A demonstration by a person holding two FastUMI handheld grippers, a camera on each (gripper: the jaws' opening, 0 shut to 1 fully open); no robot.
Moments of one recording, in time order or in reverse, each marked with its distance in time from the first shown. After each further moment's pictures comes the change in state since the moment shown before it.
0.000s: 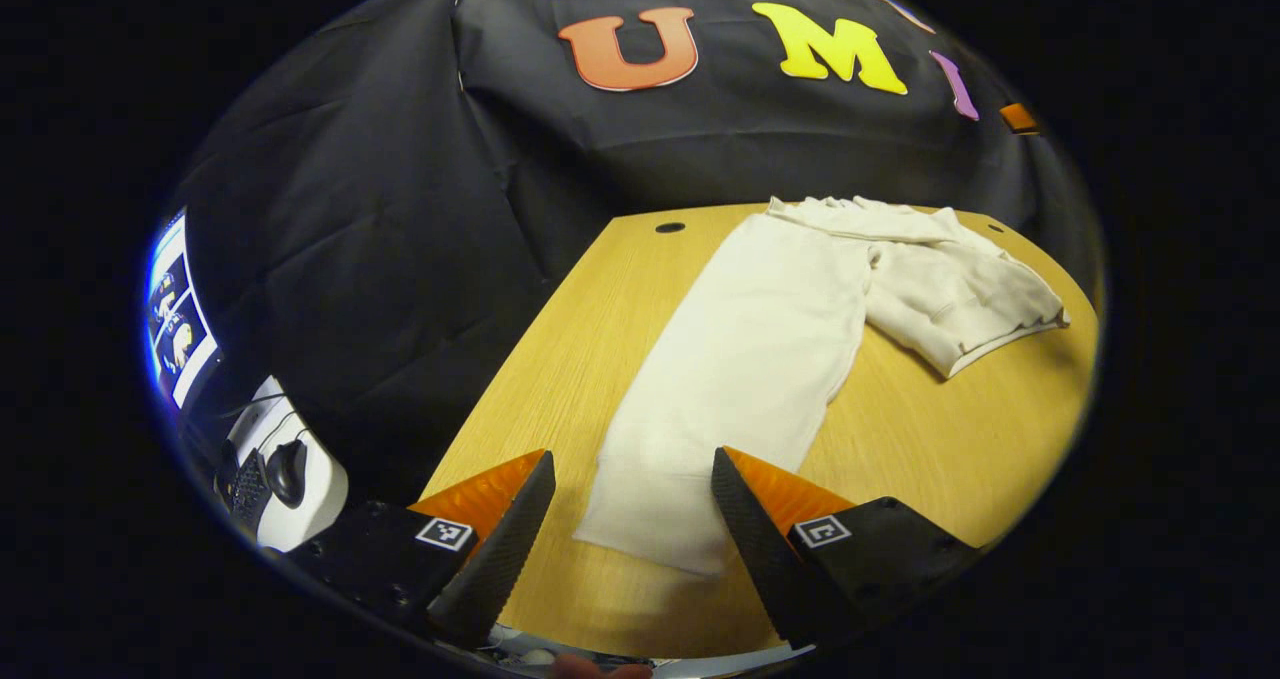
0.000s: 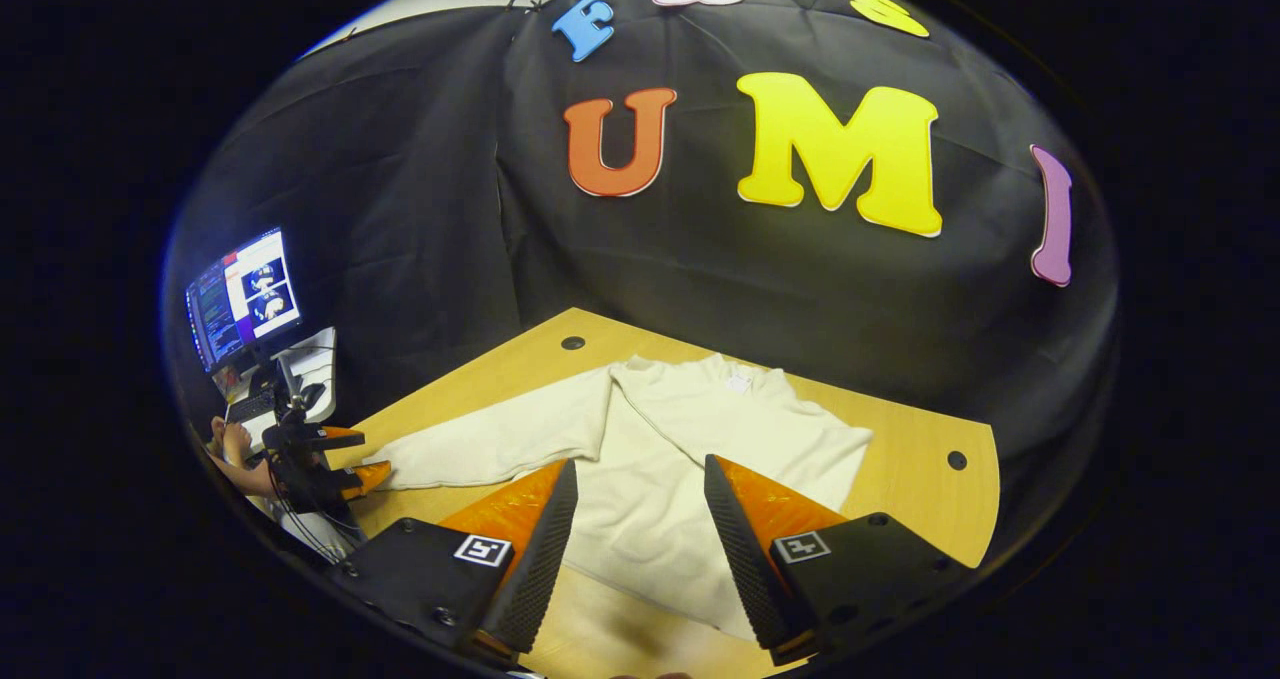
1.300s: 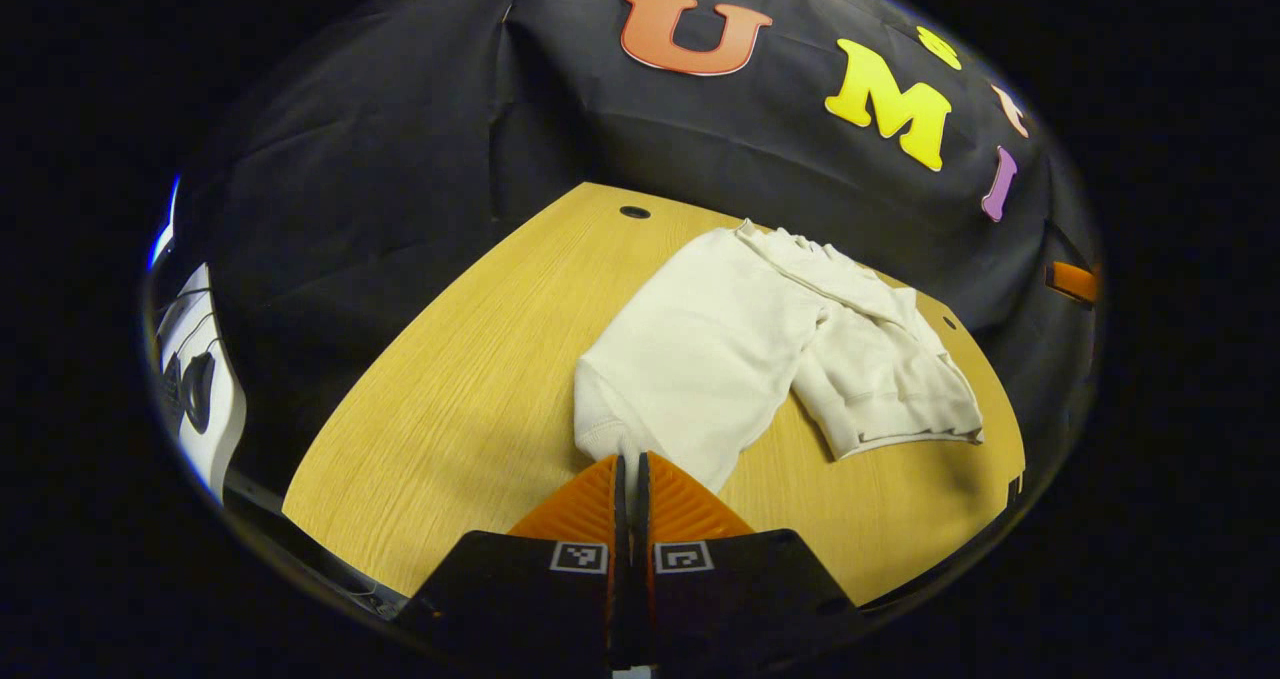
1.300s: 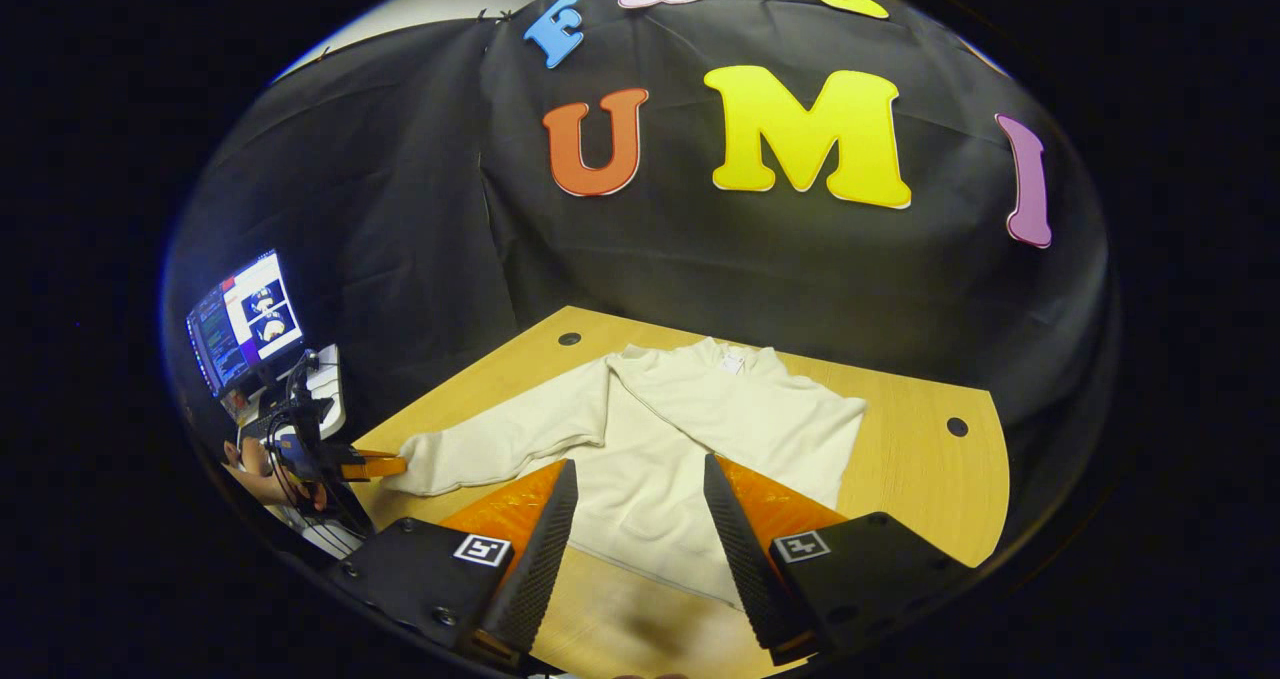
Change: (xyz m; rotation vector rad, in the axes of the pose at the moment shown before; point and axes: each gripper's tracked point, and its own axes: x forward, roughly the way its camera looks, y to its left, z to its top) left arm -0.016 -0.056 0.054 -0.320 0.075 -0.233; right arm -0.029 -0.010 -0.013 0.063 -0.014 -0.006
